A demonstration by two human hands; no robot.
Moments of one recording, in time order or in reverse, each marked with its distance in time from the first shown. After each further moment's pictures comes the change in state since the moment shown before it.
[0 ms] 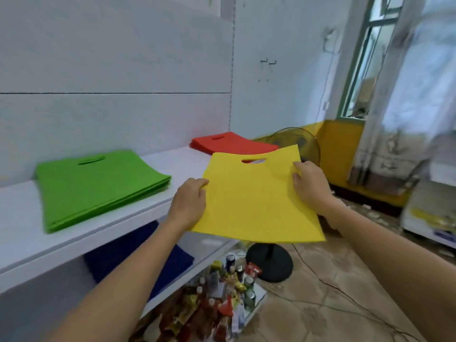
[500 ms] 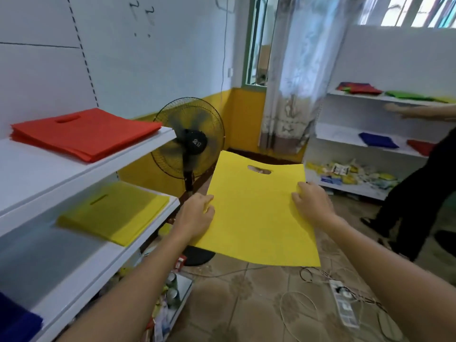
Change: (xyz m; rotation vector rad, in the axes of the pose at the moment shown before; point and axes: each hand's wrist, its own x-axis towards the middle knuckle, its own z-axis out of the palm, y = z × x) left_hand 0.057 0.155 0.284 -0.144 -0.466 0.227; right_hand -0.026 0.289 -0.049 -0.277 -0.047 0.502
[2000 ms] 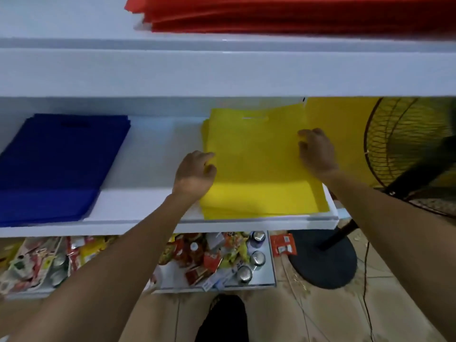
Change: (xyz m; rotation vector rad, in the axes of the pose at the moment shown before) left_hand 0.084 -0.340 0.012 0.243 0.559 -1.004; right_hand 0.279 -0.373 0.436 0.307 -0.434 -1.053
